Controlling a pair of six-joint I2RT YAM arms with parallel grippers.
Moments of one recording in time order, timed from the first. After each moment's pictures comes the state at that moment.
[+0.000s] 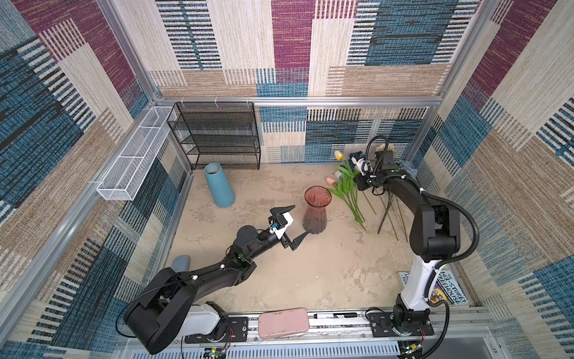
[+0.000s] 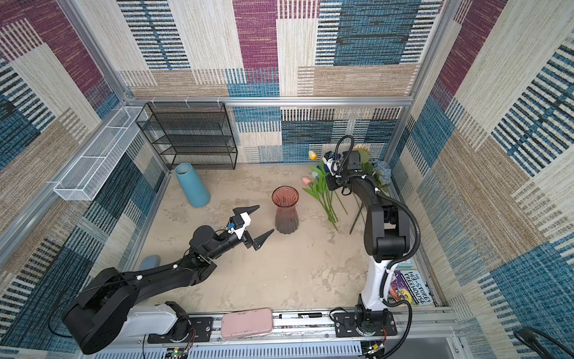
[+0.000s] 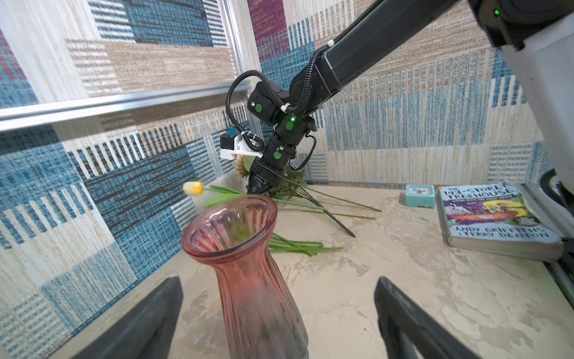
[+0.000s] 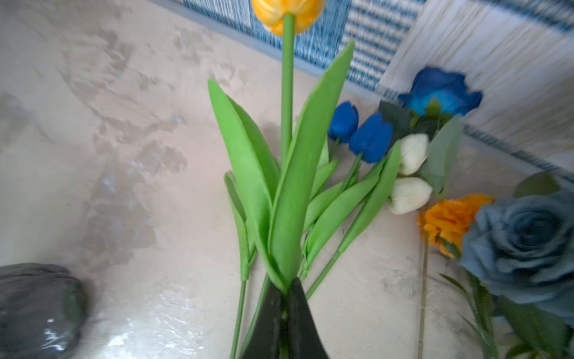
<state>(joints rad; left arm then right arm) -0.64 1.29 0.44 1.01 0.37 0.18 0.03 1.92 1.58 -0.43 -0.35 -0.33</state>
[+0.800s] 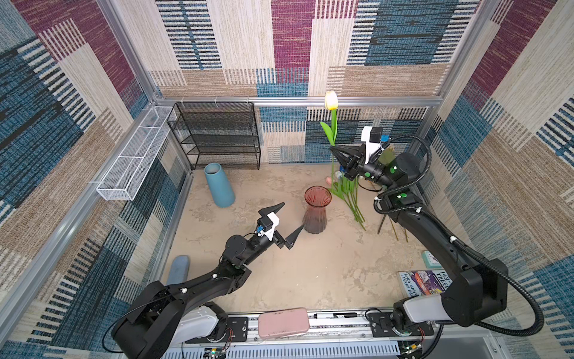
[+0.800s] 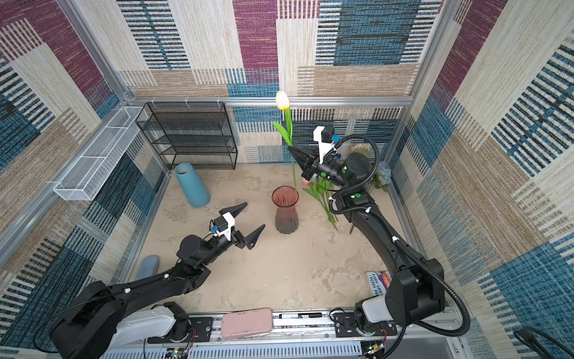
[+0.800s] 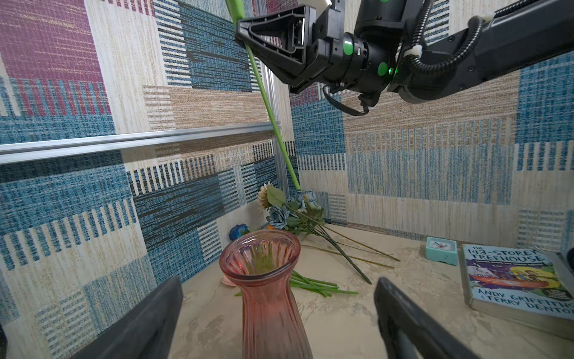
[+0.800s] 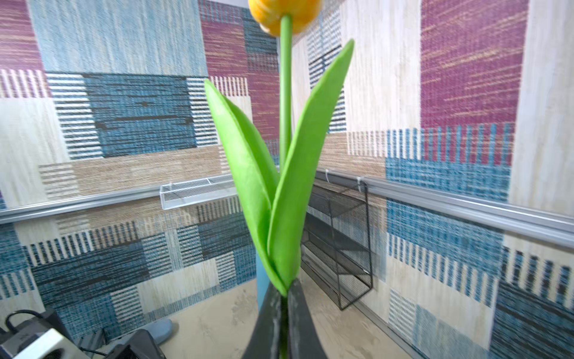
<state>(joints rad) -0.64 1.18 0.36 1.12 0.27 0.07 0.31 1.42 1.21 0.62 -0.73 0.35</state>
